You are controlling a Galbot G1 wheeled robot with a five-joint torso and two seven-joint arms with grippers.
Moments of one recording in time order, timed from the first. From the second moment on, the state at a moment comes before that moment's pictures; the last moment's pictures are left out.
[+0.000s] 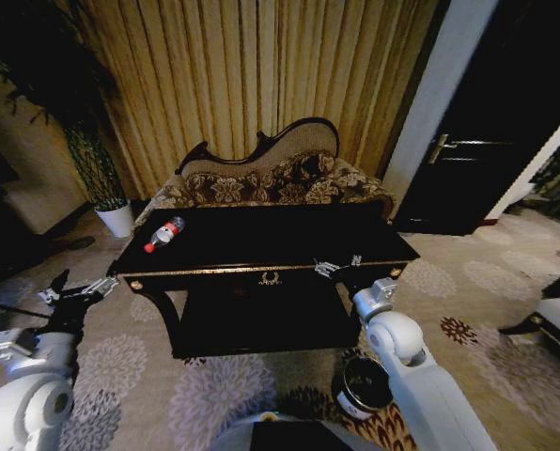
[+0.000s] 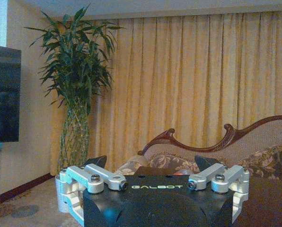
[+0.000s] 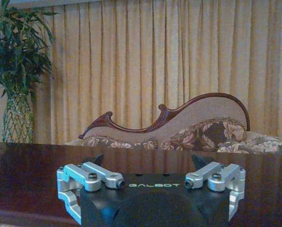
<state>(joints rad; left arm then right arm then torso) 1.64 -1.29 -1.13 -2.36 -0.59 0.31 -0.04 -1.28 1.18 0.47 2.11 0.40 -0.29 0.00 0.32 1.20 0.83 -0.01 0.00</state>
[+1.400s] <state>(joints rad) 1.65 -1.29 -1.13 -2.35 -0.59 0.30 -0.03 -1.28 1.19 0.46 2.12 0.39 -0.30 0.00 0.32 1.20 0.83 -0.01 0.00</state>
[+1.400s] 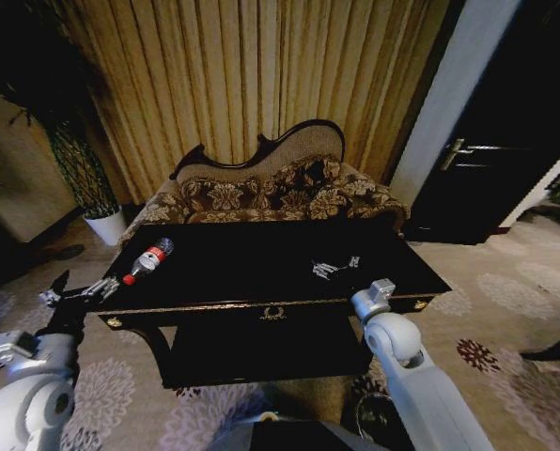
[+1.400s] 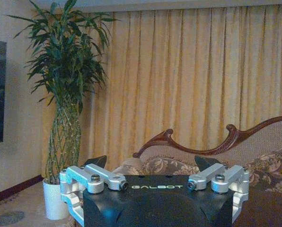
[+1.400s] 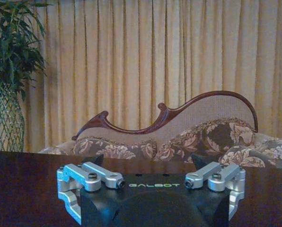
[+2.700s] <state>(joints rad) 1.43 -0.86 -1.07 -2.18 -1.04 0.72 -0.17 -1.34 1.25 0.52 2.07 0.33 -0.21 0.00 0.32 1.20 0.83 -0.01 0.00</state>
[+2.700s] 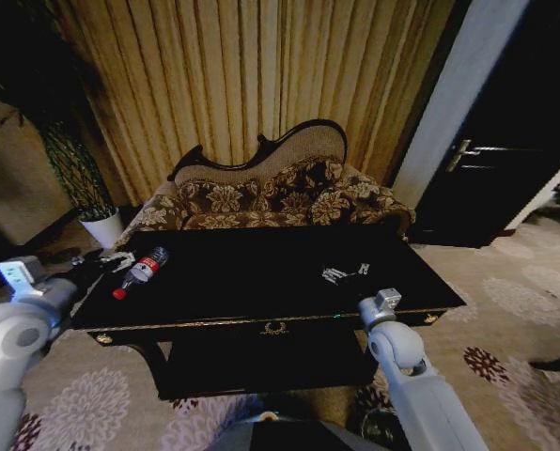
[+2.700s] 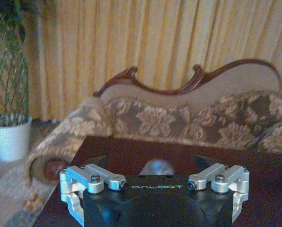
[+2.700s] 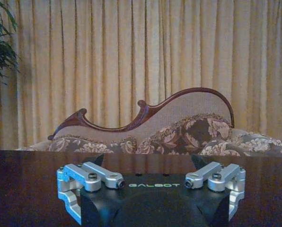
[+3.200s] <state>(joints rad) 1.44 -0.92 -1.04 -2.07 -0.93 0.71 -0.09 -1.33 1.26 0.49 2.04 0.31 -0.20 0.00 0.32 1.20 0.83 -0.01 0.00</state>
